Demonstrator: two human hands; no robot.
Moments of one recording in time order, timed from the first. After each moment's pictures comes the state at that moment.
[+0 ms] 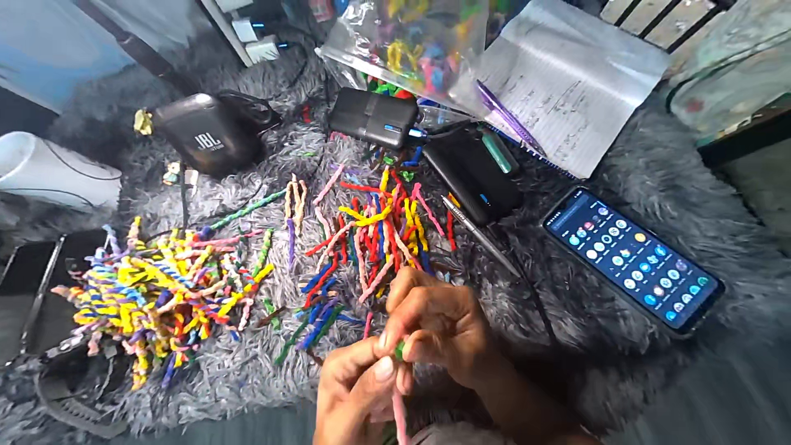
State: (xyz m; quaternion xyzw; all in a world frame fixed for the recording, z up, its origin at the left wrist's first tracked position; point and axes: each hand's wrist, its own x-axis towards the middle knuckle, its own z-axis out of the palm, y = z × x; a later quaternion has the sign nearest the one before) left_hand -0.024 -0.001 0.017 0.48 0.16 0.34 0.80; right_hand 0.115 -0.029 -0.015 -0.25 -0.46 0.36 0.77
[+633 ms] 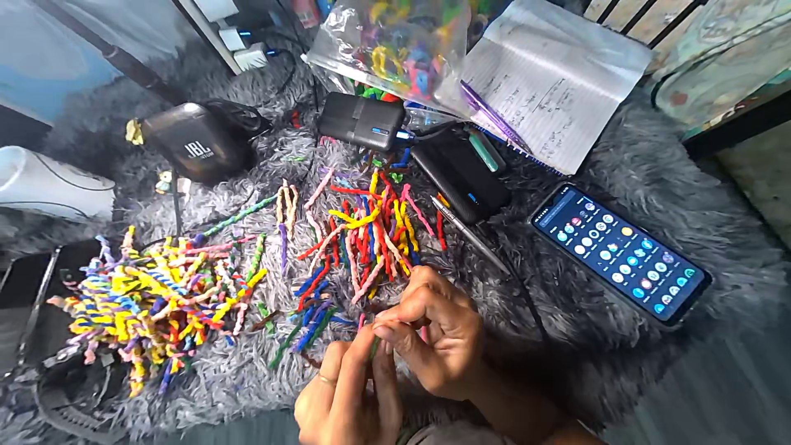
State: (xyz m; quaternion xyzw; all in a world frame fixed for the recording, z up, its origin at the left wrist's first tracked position) left_hand -0.015 -0.006 0.005 0.84 0.30 0.43 0.13; right_hand 0.101 -0.030 -0.021 -0.43 -0.45 0.12 0.77
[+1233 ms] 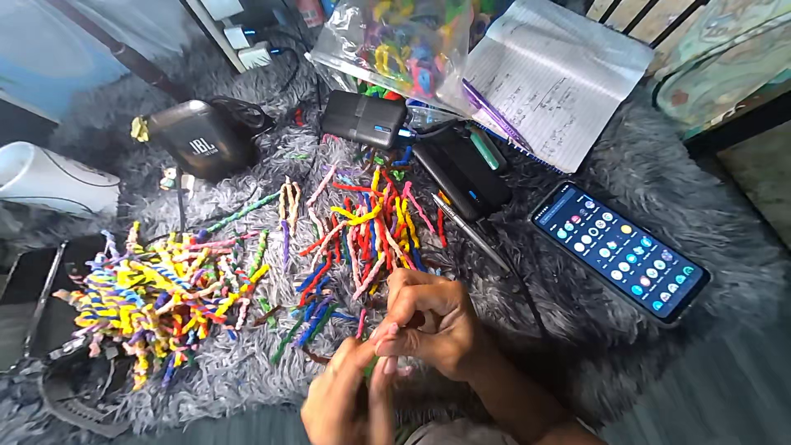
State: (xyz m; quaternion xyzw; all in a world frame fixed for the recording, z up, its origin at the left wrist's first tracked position) left_hand -0.026 -0.011 0.001 0.79 0.24 0.43 0.37; right_hand 0.117 -0.030 -0.020 -0.27 -0.47 0.33 0.77
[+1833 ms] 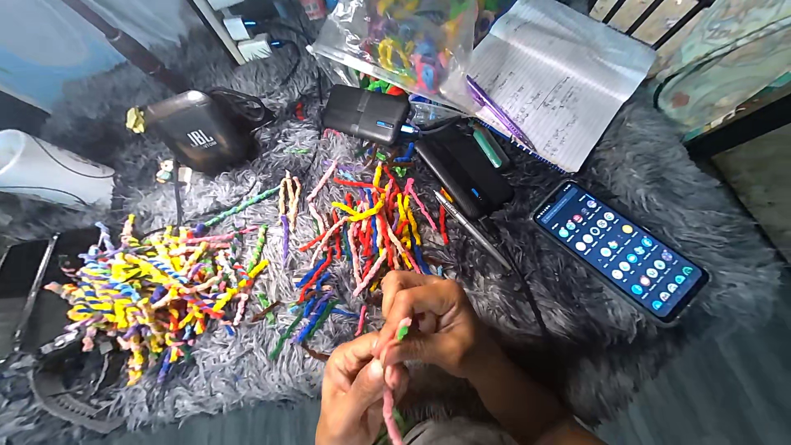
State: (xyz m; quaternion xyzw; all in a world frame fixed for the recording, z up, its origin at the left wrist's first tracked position) left_hand -0.031 -0.005 -0.004 0.42 0.09 0.32 0.85; right_hand 0.119 -0.030 -0.020 -0.24 -0.49 0.38 0.75
